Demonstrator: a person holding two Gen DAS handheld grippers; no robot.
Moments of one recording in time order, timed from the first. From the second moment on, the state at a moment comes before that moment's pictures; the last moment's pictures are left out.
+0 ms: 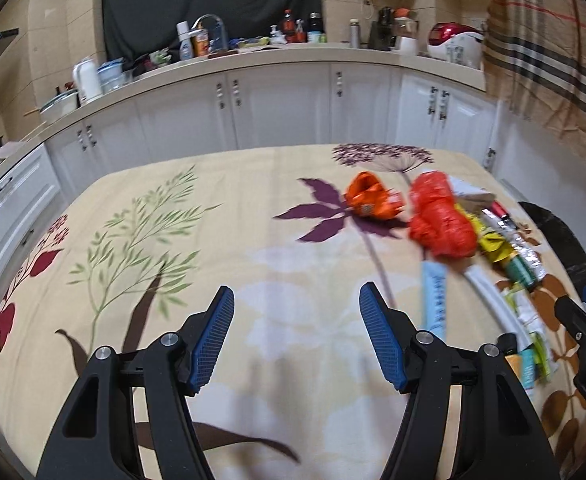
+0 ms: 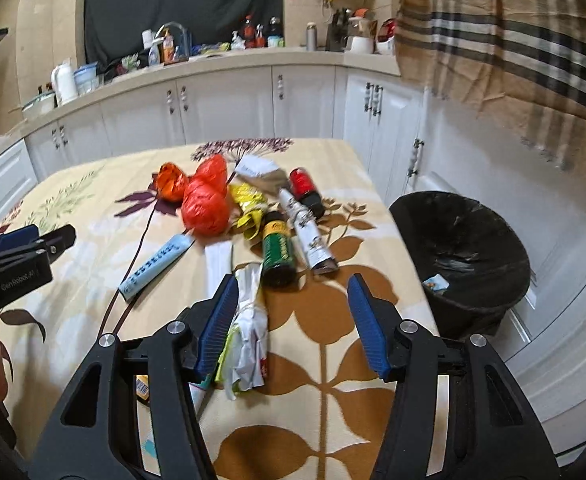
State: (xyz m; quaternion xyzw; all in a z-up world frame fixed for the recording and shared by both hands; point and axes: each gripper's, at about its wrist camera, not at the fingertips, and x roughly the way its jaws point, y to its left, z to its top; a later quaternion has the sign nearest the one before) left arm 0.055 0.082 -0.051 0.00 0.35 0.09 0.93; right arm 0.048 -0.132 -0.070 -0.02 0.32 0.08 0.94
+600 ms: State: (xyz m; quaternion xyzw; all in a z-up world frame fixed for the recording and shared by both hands) left arm 0.050 0.087 -0.071 -0.03 0.39 0.07 0.92; right arm 0.061 -0.116 -0.095 -0.03 0.40 0.12 0.91
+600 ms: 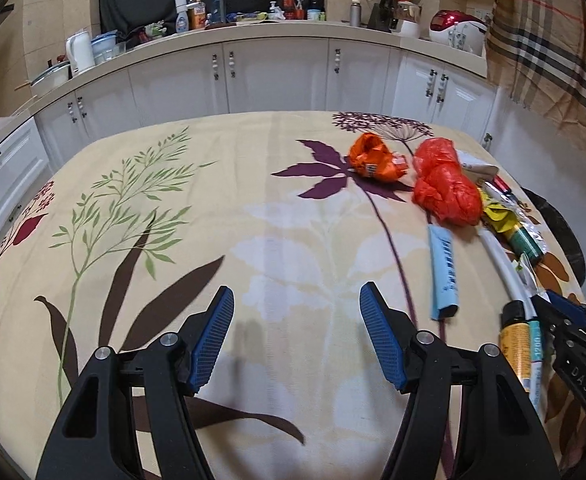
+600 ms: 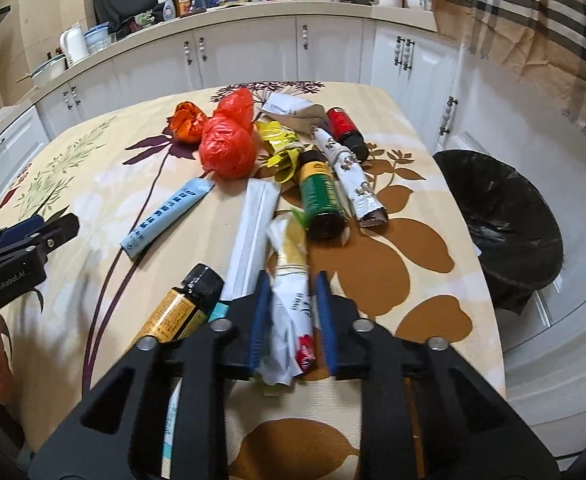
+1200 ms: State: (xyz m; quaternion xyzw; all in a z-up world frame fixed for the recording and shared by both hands) left arm 0.042 0.017 -0.059 -0.01 0.38 -0.03 0.92; right arm 0.035 -0.156 -0.084 -0.01 0.36 0.09 0.93
